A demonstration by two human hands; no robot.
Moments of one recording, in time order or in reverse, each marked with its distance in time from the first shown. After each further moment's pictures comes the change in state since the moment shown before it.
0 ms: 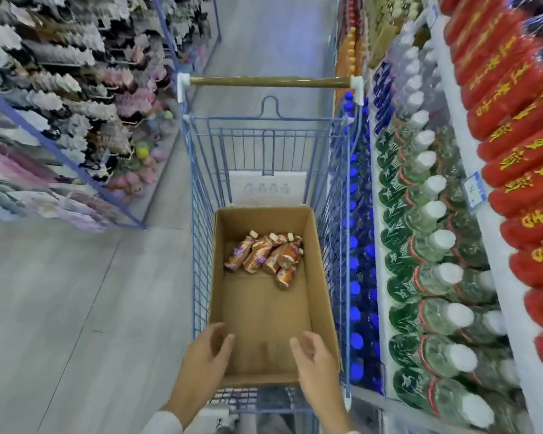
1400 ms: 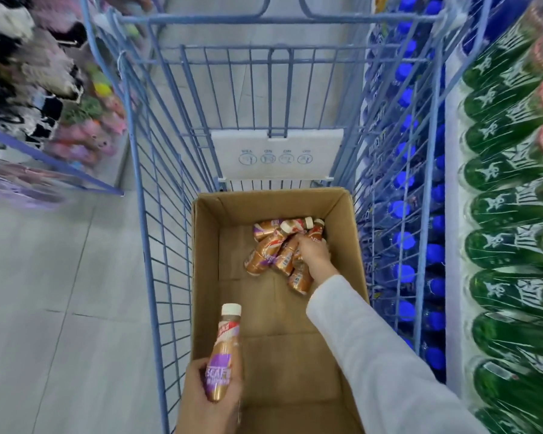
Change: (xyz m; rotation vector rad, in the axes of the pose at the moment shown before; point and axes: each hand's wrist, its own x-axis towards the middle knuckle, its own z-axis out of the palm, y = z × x) left_hand 0.125 0.006 0.050 -0.283 0.138 -0.607; right_hand 0.386 -0.092 0.082 0.093 0.090 0.397
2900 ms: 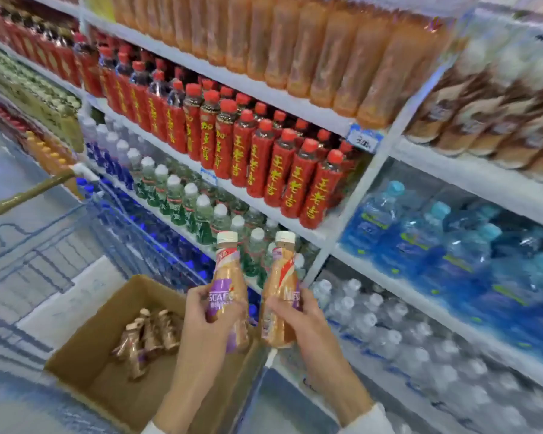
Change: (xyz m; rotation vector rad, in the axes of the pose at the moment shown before) left_hand -0.274 0.050 -0.082 0.185 -1.066 0.974; right_hand -0.538 0.250 -0.169 1.105 0.370 -0.568
